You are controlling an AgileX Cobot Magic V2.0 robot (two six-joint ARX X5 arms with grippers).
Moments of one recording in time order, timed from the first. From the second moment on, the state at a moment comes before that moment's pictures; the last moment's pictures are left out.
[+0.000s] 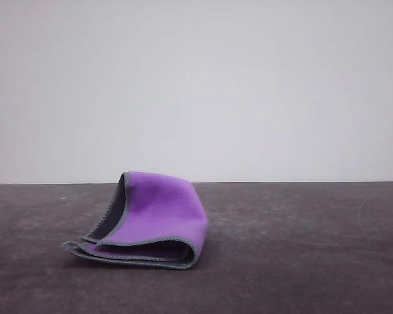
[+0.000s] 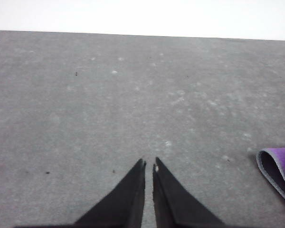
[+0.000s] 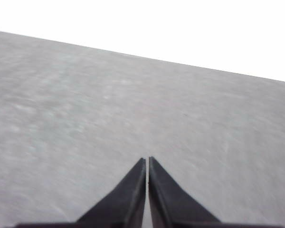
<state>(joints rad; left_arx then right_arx) 0.00 0.00 0.06 -0.26 0.15 -0.03 0.02 0.20 0.25 -0.23 -0.13 -0.09</state>
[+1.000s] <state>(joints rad) 0.00 0.00 0.06 -0.26 0.15 -0.03 0.03 0.01 0.02 -0.17 -0.05 0.00</state>
